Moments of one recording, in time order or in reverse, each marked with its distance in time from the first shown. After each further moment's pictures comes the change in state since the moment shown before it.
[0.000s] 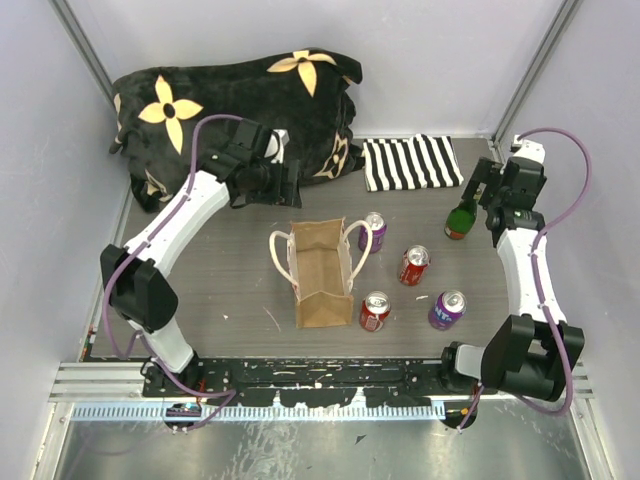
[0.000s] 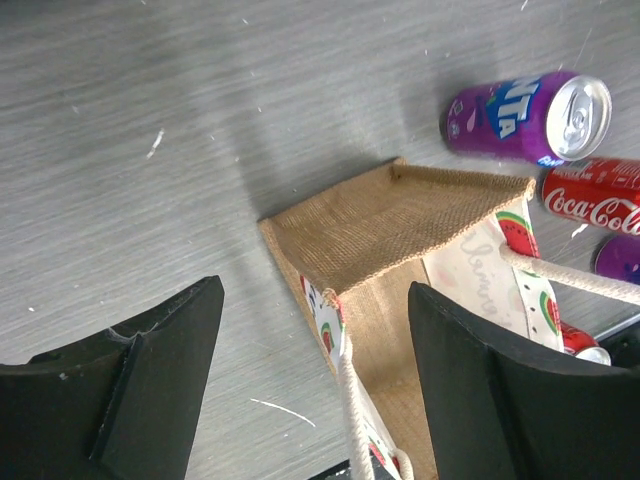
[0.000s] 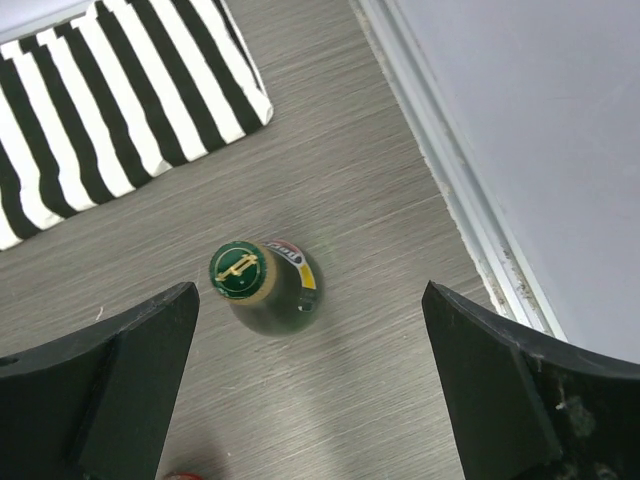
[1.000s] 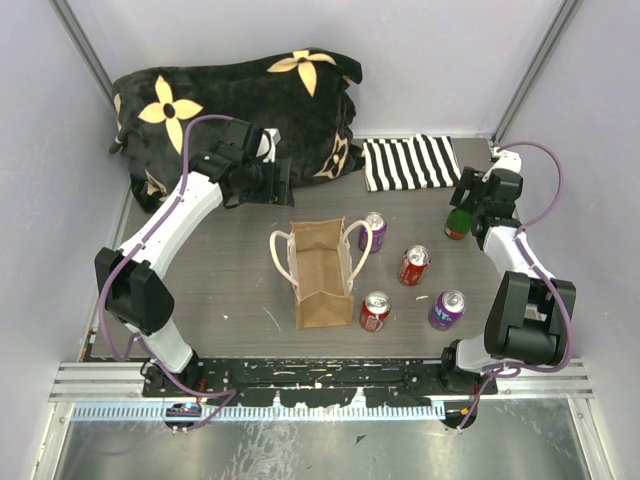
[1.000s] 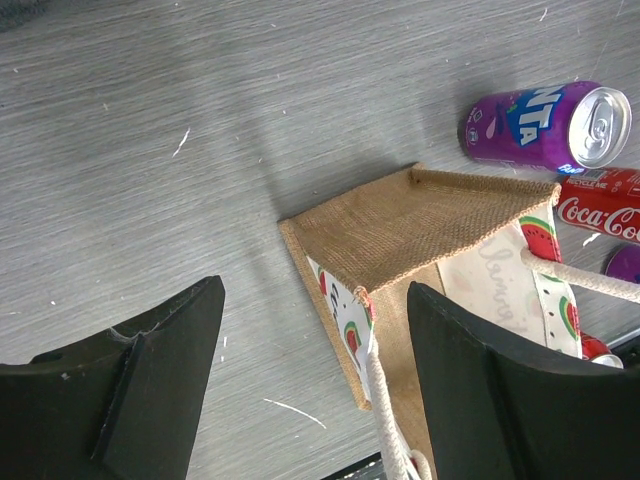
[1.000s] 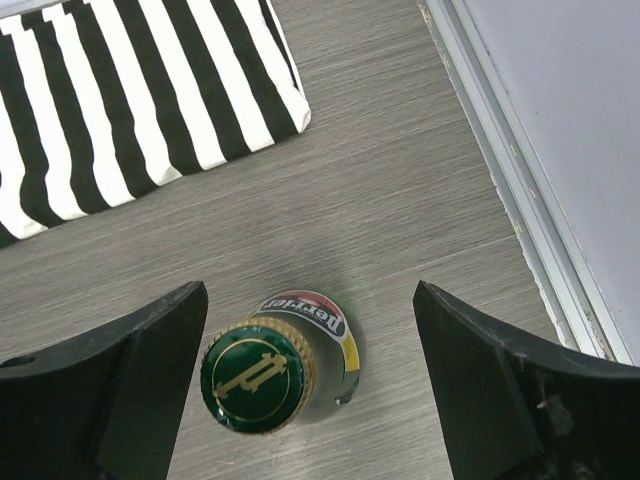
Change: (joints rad) left arm 0.052 -0.039 -0.027 0.019 0.001 0.011; right arm 0.002 0.181 -0.165 0.382 -0.080 -0.023
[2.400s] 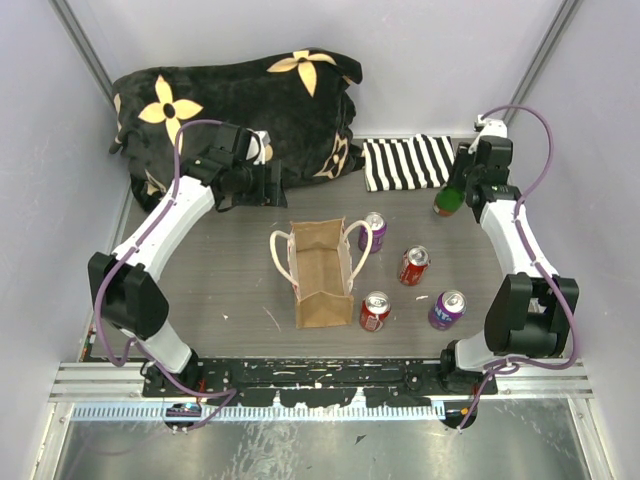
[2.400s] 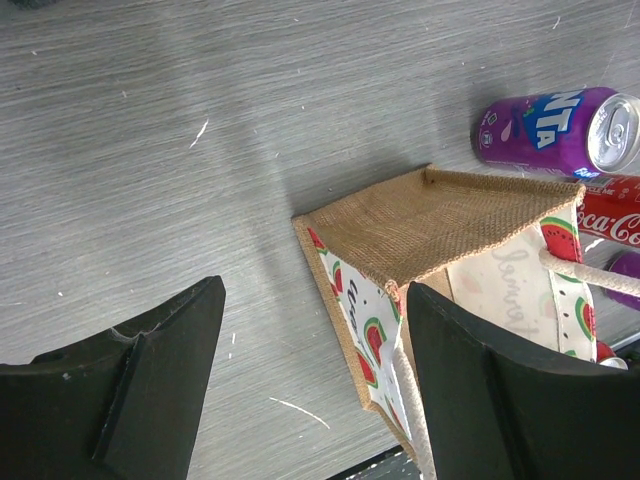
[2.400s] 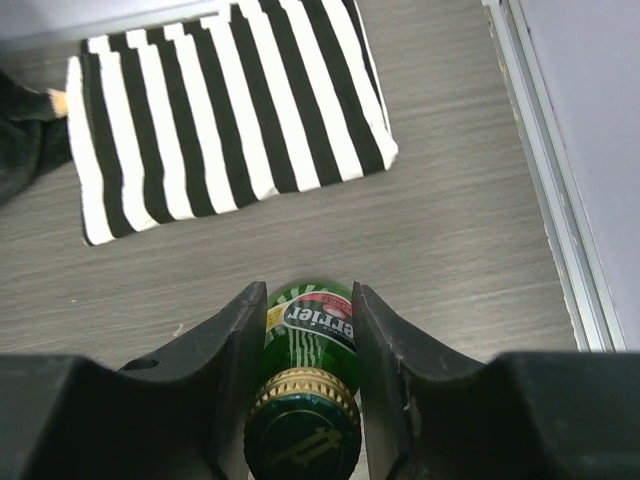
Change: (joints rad) left arm 0.047 -0.042 -0.080 0.041 0.027 -0.005; right arm 0.120 0.039 0.289 -0.287 -0.002 -0.001
